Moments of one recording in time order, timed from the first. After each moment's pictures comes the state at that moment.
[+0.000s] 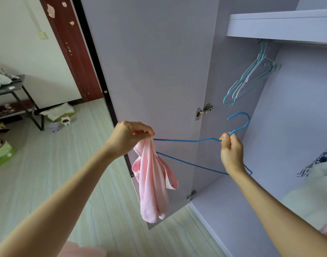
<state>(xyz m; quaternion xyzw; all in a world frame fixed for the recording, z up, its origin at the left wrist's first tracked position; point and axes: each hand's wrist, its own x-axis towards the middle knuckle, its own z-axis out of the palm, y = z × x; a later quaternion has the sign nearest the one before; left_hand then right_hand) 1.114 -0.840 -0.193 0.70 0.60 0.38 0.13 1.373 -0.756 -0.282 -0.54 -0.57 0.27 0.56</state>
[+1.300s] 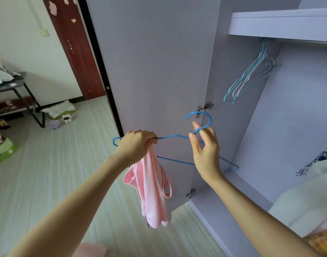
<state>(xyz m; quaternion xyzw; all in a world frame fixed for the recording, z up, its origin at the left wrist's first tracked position) 1.127 -0.836 -0.229 0.72 0.66 0.22 -0.01 1.318 -0.807 -0.260 -0.41 -0.66 0.19 0.60</state>
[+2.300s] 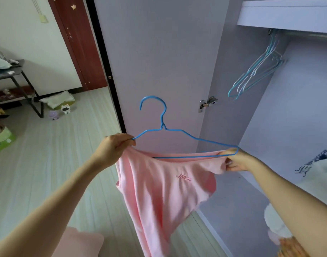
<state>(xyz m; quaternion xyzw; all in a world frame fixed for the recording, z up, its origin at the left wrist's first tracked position) 1.075 -0.871 -0.253 0.66 0.67 0.32 0.11 1.416 -0.726 -0.313 -0.66 -0.48 0.55 0.16</state>
